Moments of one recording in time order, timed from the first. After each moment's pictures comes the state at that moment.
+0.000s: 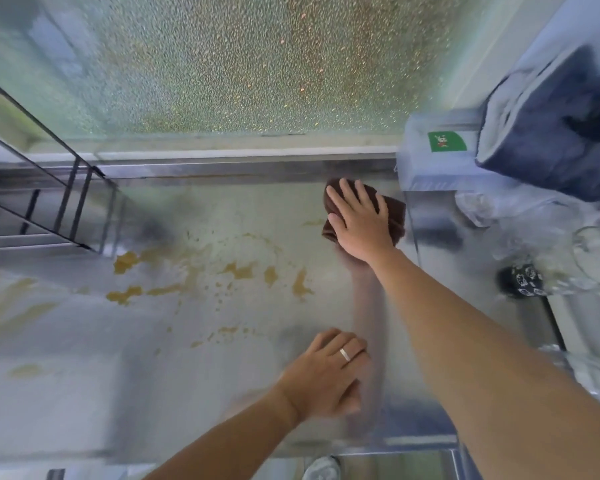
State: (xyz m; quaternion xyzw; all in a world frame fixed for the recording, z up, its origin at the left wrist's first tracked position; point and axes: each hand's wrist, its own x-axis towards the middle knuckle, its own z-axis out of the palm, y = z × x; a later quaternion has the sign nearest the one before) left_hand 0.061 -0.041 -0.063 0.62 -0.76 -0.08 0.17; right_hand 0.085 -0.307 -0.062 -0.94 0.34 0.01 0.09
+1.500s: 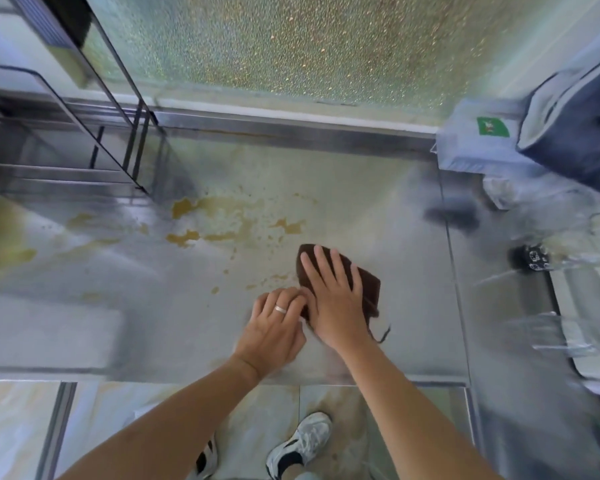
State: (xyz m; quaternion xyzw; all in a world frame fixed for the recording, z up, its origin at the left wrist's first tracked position) left_hand 0.137 0.087 -0.054 0.78 -0.60 -0.03 0.18; right_hand 0.041 -0.048 -0.052 -0.95 0.31 0.03 0.08
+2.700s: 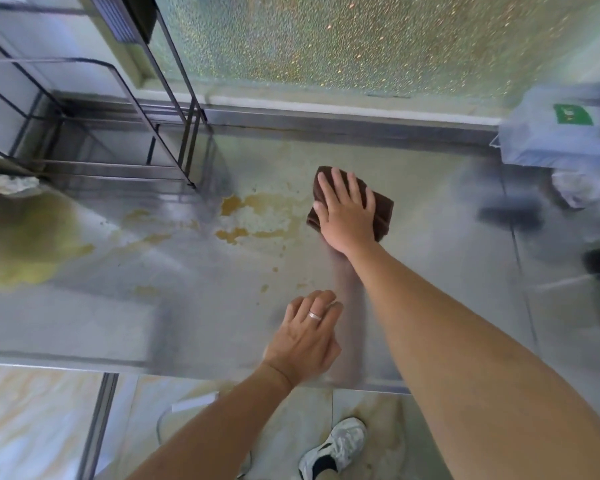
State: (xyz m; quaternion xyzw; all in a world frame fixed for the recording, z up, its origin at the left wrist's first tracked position) left_hand 0.159 0.116 -0.052 0.76 -0.62 -0.07 0.17; right_hand 0.203 -0.117 -0.070 -0.94 0.33 0.01 0.09
